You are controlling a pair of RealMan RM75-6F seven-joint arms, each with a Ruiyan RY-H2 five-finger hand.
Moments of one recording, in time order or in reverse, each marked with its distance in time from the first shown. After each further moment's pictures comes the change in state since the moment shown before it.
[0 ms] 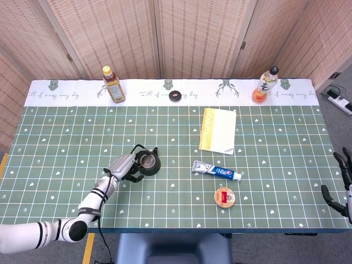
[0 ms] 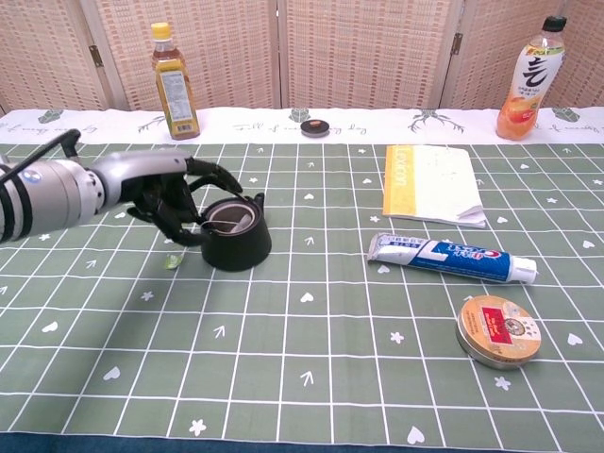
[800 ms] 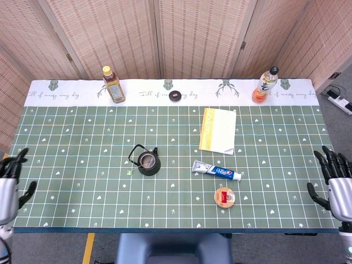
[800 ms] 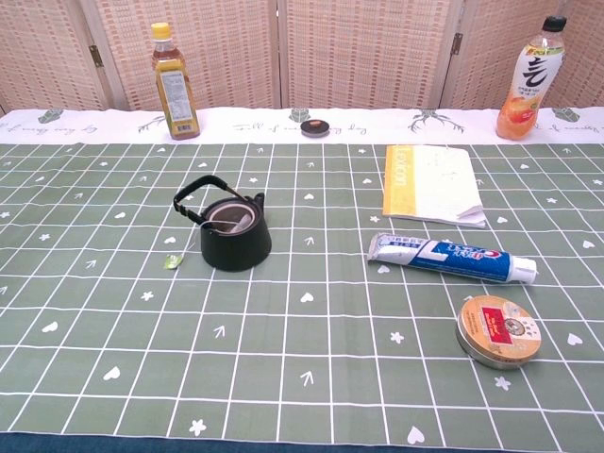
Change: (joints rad) left arm 0.648 0.378 0.235 -0.265 0.663 1.036 0.410; right arm 0.059 -0.041 0.000 -0.027 0.030 -0.111 -0.130
